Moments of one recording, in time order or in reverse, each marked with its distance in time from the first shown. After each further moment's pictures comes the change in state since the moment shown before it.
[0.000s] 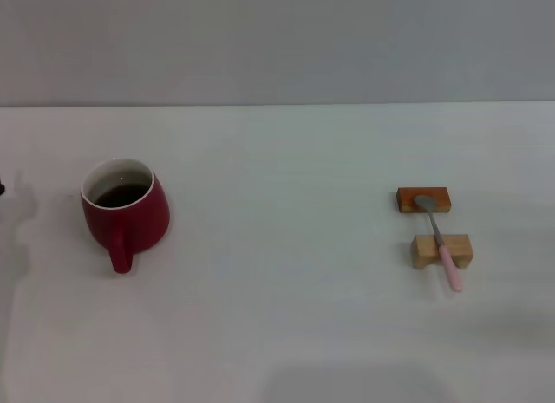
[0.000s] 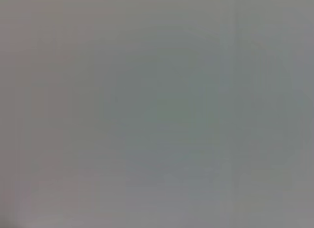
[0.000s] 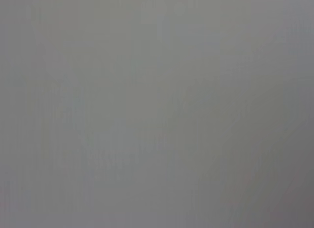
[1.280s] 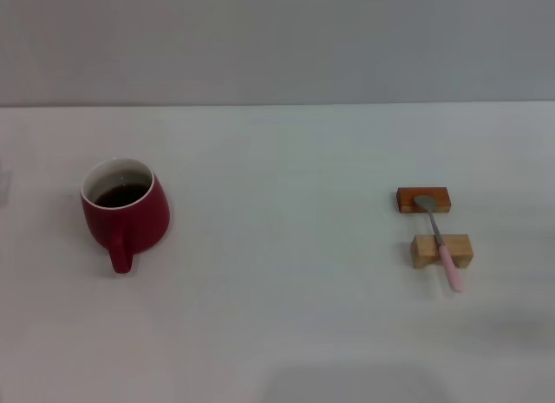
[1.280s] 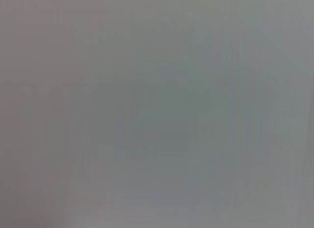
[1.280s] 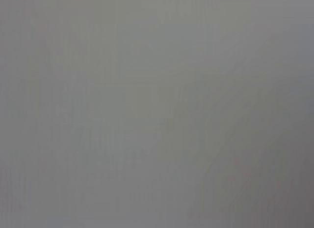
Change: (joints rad) left arm -0.004 0.011 -0.137 -0.013 -0.002 0.014 -0.053; right arm 0.000 0.000 -0.004 0.001 0.001 0.000 0.000
